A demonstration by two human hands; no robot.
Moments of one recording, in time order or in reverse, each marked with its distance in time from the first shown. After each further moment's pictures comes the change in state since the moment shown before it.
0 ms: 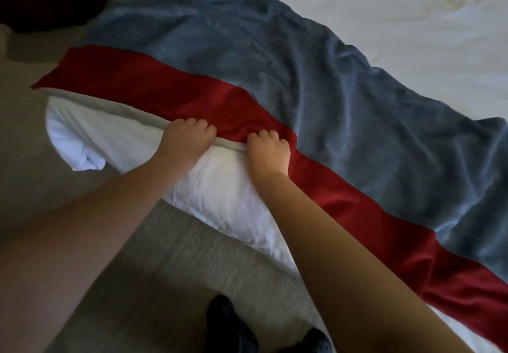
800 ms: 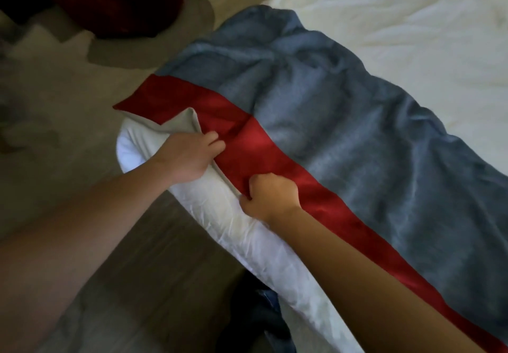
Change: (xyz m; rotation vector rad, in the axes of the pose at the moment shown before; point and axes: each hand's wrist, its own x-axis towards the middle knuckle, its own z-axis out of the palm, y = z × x) left_hand -0.023 -0.134 0.030 -0.104 -0.071 -0.046; right_hand 0.050 -0.082 -0.012 0.199 -0.235 -0.303
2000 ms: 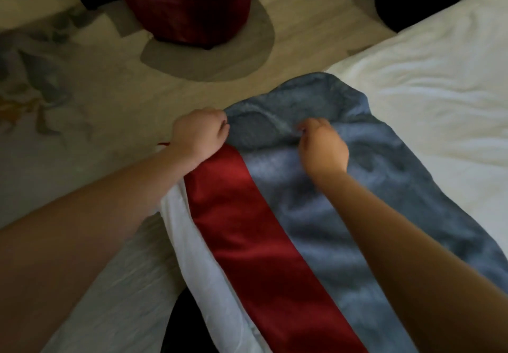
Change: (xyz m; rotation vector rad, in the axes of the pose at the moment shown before) left_hand 0.106 -0.166 0.002 -0.323 0.152 -0.714; right_hand 0.259 0.005 -0.120 0.021 0.354 -0.023
